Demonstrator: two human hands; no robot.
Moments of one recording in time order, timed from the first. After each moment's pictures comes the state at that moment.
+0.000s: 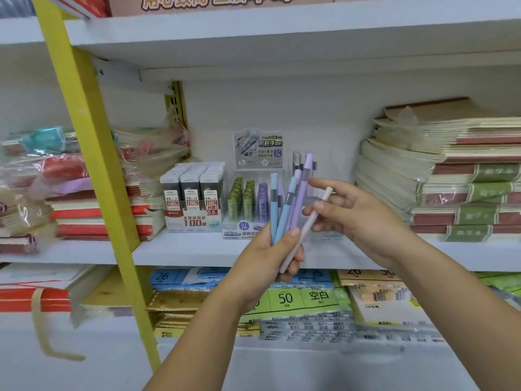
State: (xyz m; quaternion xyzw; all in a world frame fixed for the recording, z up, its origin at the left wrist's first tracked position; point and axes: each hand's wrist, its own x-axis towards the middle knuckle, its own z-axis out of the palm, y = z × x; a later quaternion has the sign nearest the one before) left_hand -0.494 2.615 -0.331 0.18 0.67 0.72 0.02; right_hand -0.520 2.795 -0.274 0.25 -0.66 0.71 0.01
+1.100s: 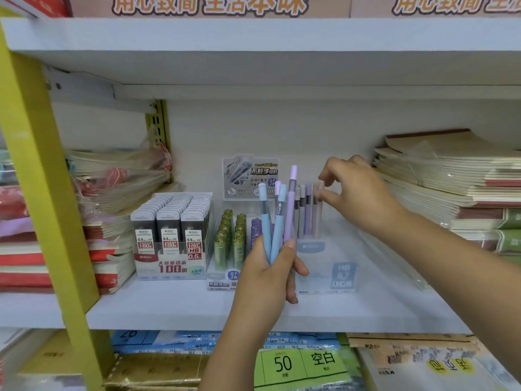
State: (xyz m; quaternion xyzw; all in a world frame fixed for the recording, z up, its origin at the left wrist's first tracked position) left_hand -0.545 2.631 -0.312 0.14 0.66 0.72 -0.14; right_hand -0.631 2.803 -0.212 0.23 -0.88 0.14 0.39
